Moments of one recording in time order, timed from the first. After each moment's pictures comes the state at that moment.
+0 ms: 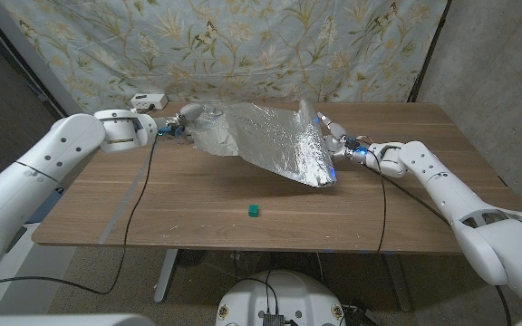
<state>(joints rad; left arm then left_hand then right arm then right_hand) 0.78 0.93 0.18 -1.88 -1.43 0.72 0.24 0.97 0.14 0.57 -0.16 0.30 0.91 0.09 0.44 0.40 0.90 -0.05 0.69 0.63 1.02 -0.10 0.32 0.35 0.77 0.04 0.69 0.19 -0.54 -0.43 -0.29 -1.07 1.25 -0.71 0.42 0.67 0.05 -0.04 -0.01 0.34 0.45 0.16 0.21 0.22 0.57 0.15 0.39 0.44 0.65 0.04 0.32 0.36 0.66 0.15 0.23 0.19</state>
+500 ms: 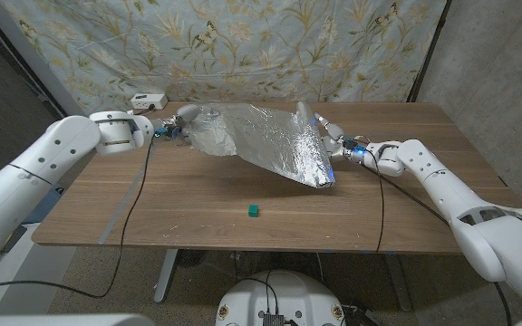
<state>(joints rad) 0.80 0.95 0.16 -1.88 -1.46 0.71 0.25 0.97 0.14 0.57 -0.16 0.30 0.91 0.09 0.44 0.40 0.90 -0.05 0.69 0.63 1.02 -0.10 0.31 0.35 0.77 0.04 0.70 0.19 -0.51 -0.42 -0.31 -1.04 1.24 -0.73 0.42 0.67 0.05 -0.05 -0.01 0.34 0.45 0.16 0.21 0.22 0.58 0.15 0.39 0.45 0.65 0.04 0.32 0.36 0.66 0.15 0.23 0.19</state>
